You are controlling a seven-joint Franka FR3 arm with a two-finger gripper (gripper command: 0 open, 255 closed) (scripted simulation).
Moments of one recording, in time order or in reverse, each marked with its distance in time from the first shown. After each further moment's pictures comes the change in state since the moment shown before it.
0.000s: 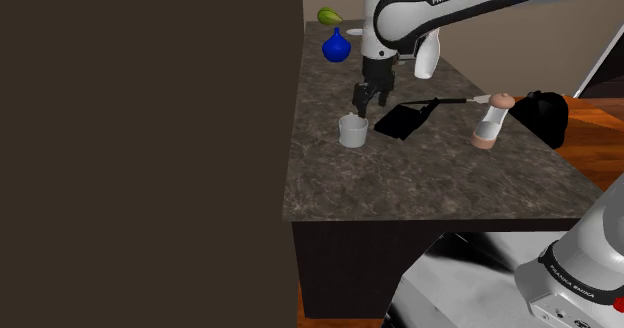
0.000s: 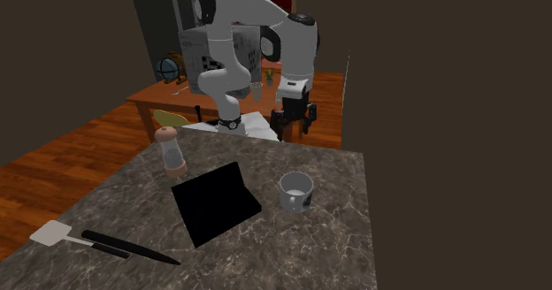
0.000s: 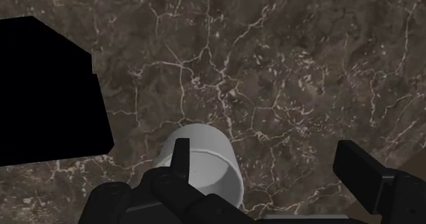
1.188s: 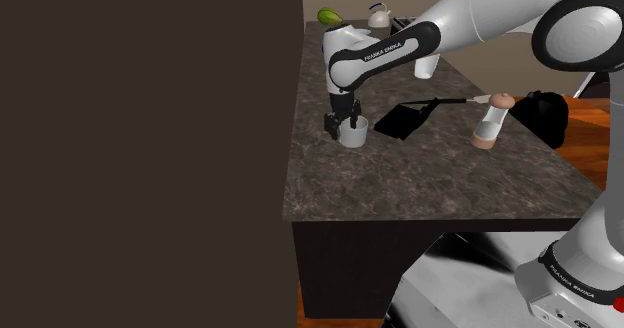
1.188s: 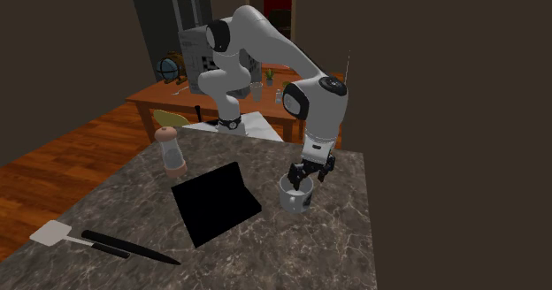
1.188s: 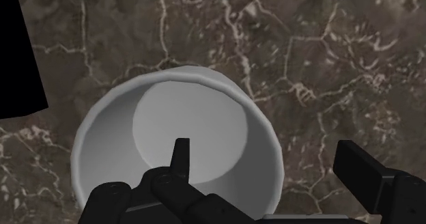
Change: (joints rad) arm 0.039 0.468 -0.013 0.337 -0.103 0.047 0.077
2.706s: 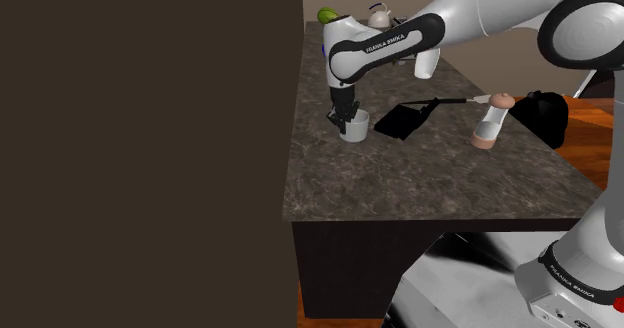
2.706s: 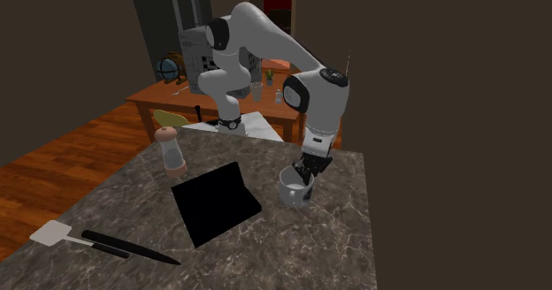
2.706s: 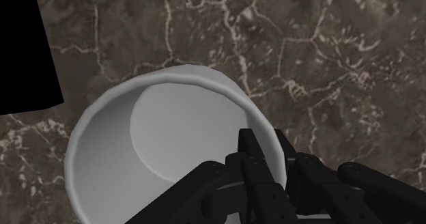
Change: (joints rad) arm -0.001 -0.022 0.002 0.020 0.004 -0.041 -0.004
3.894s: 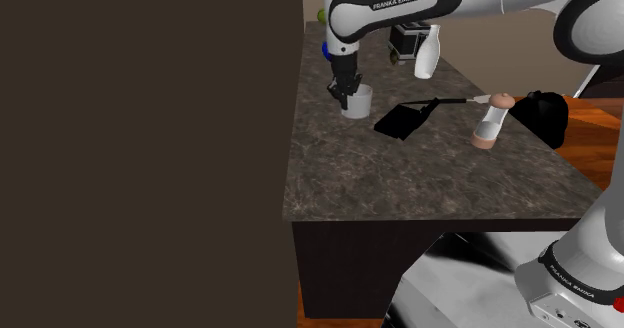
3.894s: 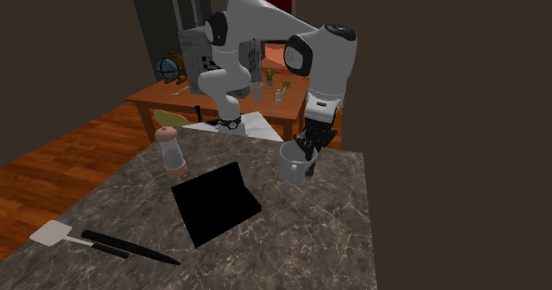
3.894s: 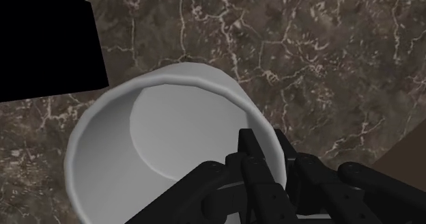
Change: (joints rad) arm 0.002 -0.055 0.006 0.162 0.013 -0.216 -0.016
